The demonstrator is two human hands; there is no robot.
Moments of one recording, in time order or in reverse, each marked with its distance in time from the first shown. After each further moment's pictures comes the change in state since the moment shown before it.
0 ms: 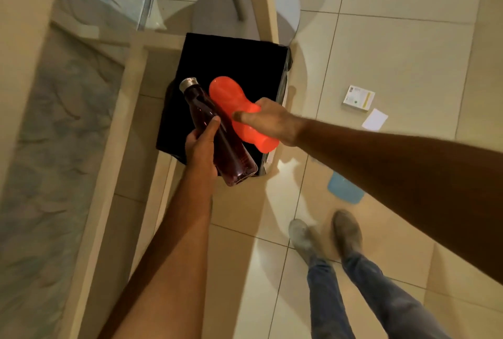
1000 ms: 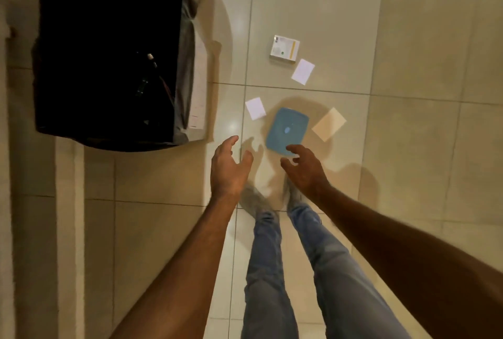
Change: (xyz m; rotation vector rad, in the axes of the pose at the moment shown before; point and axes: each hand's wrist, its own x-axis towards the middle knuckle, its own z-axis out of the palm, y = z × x) left_hand -0.107 -0.210 0.105 0.834 -0.293 0.324; right_hand -0.172 0.287 -0.021 0.022 0.450 0.378
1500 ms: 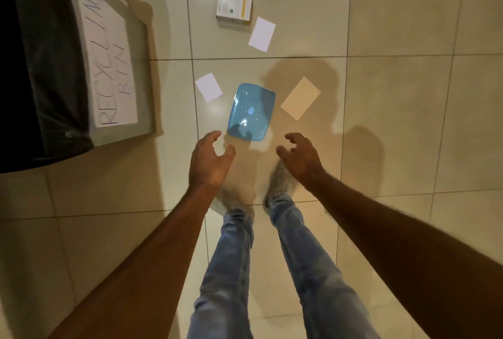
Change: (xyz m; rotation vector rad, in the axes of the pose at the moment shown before) left_hand 0.058 -0.044 0.159 0.150 -0.187 -0.062; right_hand 0.110 0.148 -0.027 0.074 0.035 0.183
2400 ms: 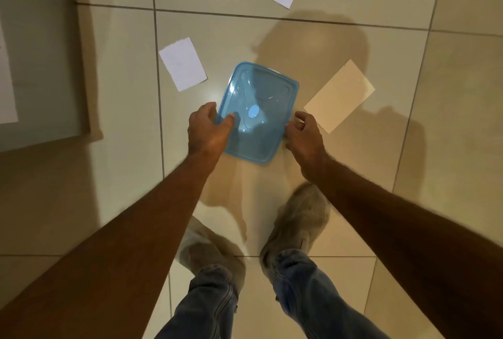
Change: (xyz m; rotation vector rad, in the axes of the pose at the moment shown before) left_hand 0.266 -0.105 0.177 -0.154 0.088 -0.073; right_hand 0.279 0.084 0.109 0.415 0.013 0.147
